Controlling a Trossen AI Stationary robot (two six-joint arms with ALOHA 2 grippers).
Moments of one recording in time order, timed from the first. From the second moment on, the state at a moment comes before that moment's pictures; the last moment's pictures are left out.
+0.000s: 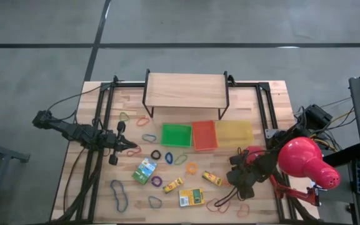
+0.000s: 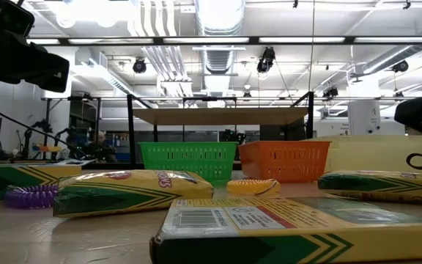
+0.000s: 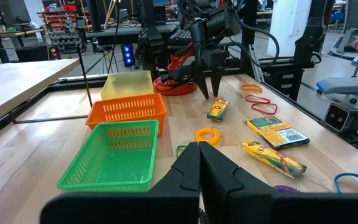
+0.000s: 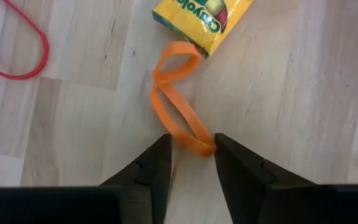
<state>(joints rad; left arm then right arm) -0.36 0.10 0.05 -0.10 -0.23 0.03 0.74 1.52 0.67 -0.37 0.13 0.56</state>
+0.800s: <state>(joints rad) -0.36 0.10 0.05 -0.10 -0.23 0.03 0.74 1.52 0.66 -0.37 0.13 0.51</state>
